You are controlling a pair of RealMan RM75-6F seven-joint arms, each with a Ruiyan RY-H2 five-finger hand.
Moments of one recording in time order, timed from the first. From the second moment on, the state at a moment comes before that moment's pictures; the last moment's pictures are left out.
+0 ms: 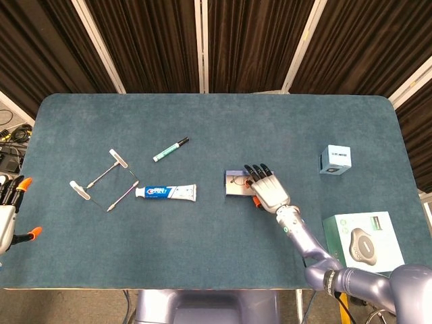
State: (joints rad) left arm -0.14 -1.07 -0.07 -1.67 1.35 1.39 0.13; right arm 0.76 -1.66 0.14 -1.24 -1.19 0.89 -0.38
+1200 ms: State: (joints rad) left arm -0.14 -1.07 -0.06 -1.68 1.36 1.39 0.15; right arm 0.76 -1.46 0.10 -1.50 -1.31 0.88 -0.41
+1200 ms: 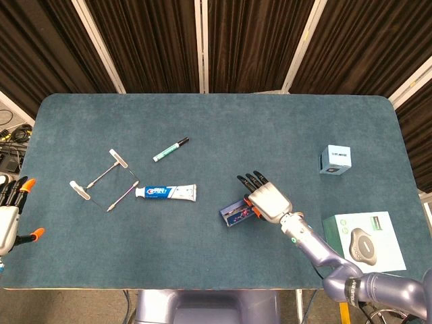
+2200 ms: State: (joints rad) left arm -0.14 -1.06 -0.07 -1.67 1.35 1.38 0.13; right arm 0.83 -1.58 0.16 -1.46 -1.10 0.95 -0.58
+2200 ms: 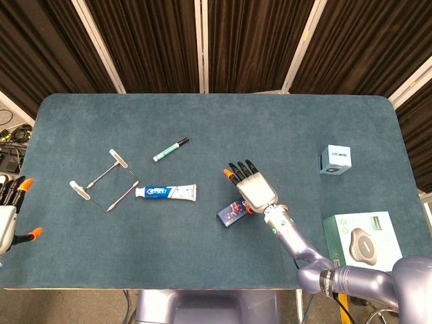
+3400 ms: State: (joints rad) left arm -0.15 -1.07 -0.07 -1.67 1.34 1.36 0.14; right arm 0.88 -1.56 0.04 -1.35 -1.29 0.74 -0.39
